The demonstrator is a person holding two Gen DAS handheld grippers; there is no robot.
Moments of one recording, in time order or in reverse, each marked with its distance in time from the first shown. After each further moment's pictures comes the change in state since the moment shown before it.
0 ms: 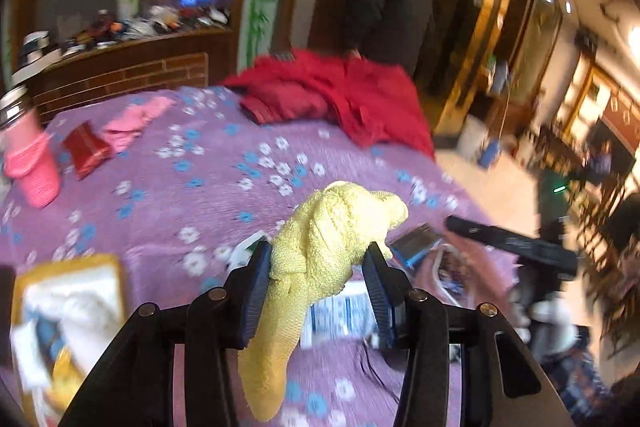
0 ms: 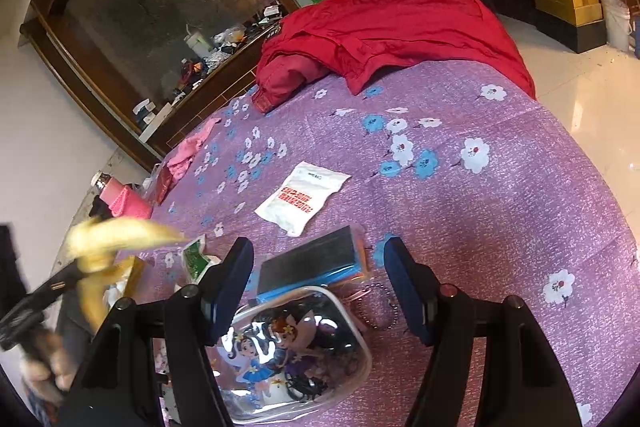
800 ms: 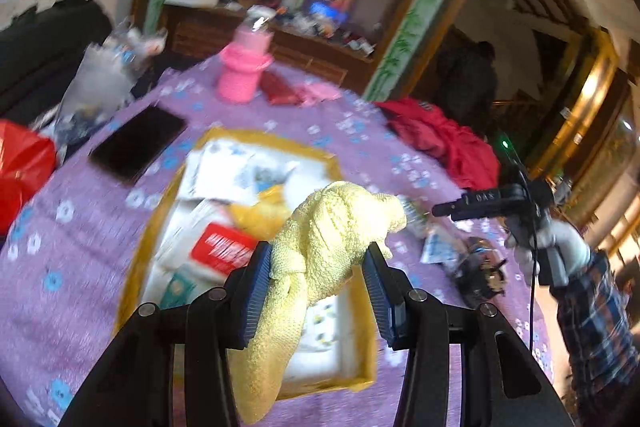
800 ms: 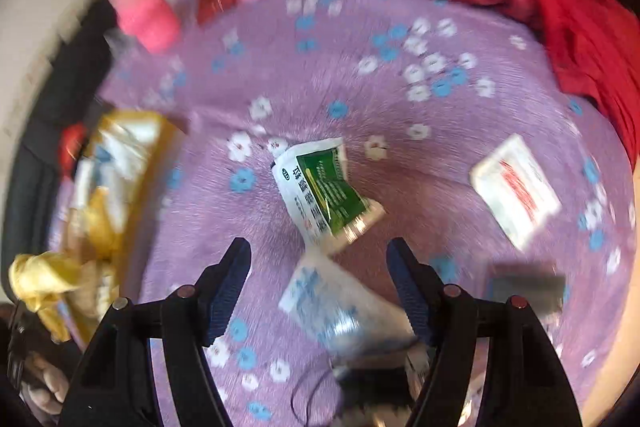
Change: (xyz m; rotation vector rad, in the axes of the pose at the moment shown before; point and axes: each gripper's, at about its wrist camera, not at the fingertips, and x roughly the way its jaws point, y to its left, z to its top) left arm -0.156 0.124 -0.146 -0.431 -0.158 0.198; right arm 0.150 0.223 -0.003 -0.489 0.629 -0.178
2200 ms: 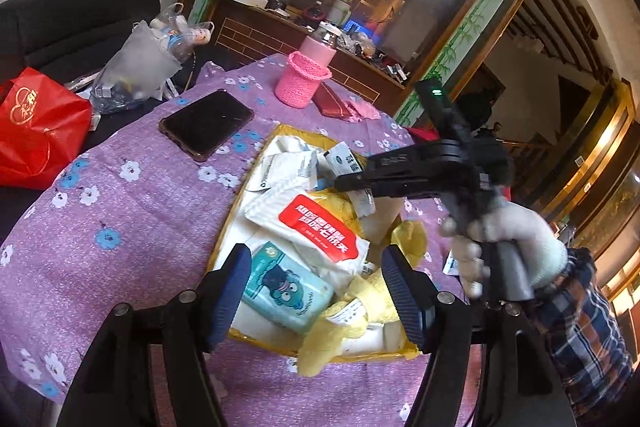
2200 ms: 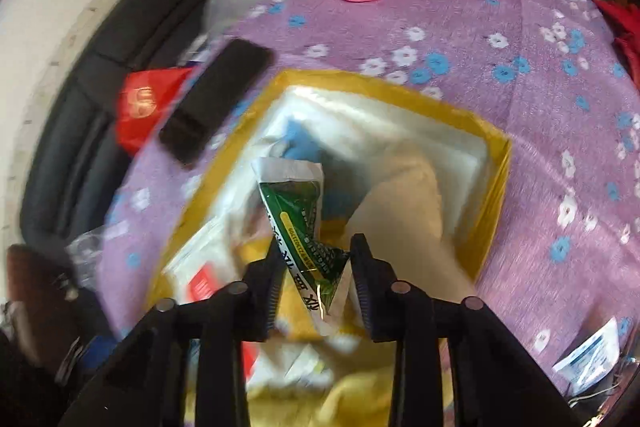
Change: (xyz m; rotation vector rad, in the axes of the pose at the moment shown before) left arm -0.039 0.065 -0.024 -0.157 -0.065 0.034; right arm 0.034 0.237 0.011 -0.209 -0.045 0.135
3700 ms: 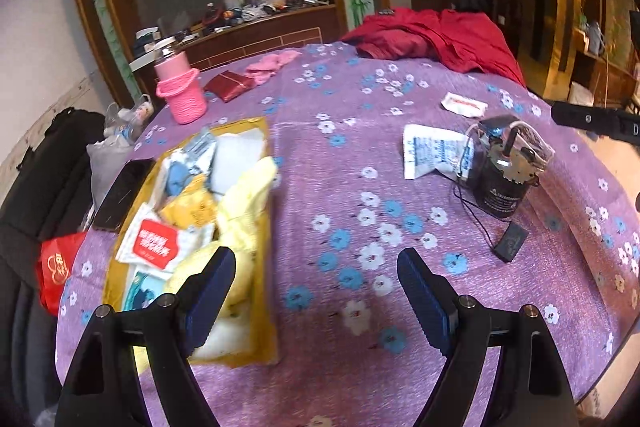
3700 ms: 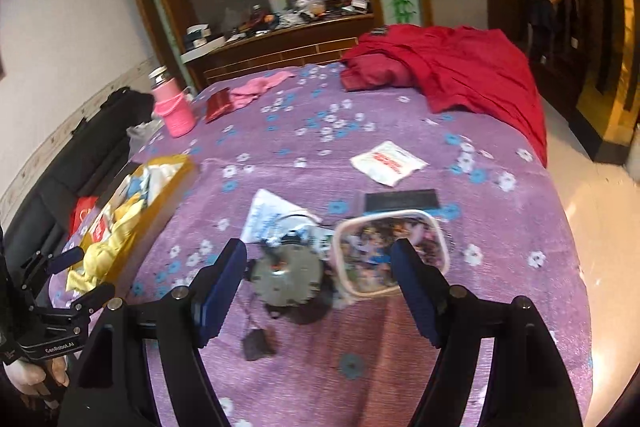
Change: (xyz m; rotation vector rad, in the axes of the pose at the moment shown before) left arm 0.084 -0.210 -0.080 0.635 0.136 0.282; right arm -0.203 -0.243 -0.282 0.283 -0.566 -0.175
